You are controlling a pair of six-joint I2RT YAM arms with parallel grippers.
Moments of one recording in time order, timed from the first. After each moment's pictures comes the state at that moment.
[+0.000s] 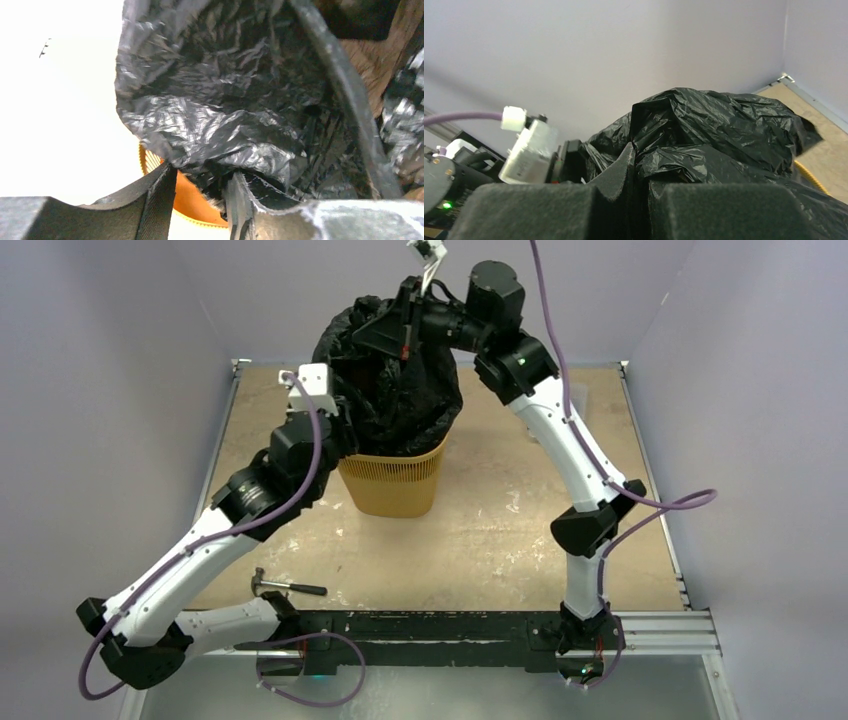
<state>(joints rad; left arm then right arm) -0.79 1.07 1.29 -0.52 -0.70 -0.33 0.64 1.94 2.42 -0.37 -0.65 0.46</state>
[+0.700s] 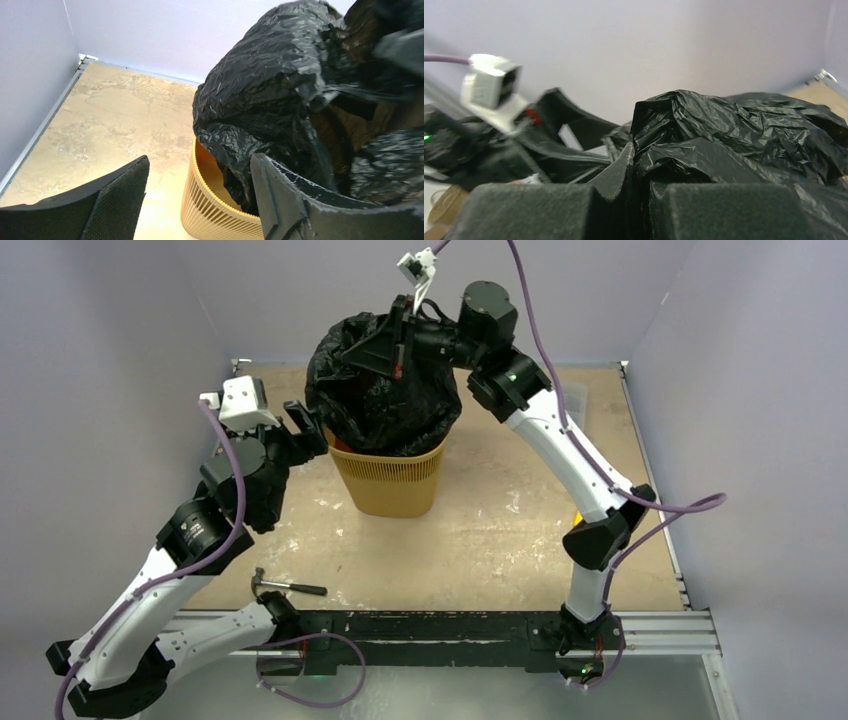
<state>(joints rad) -0.79 0.85 1.28 -0.52 -0.83 -0.34 0.71 1.84 2.22 -0.19 -0.70 0.53</state>
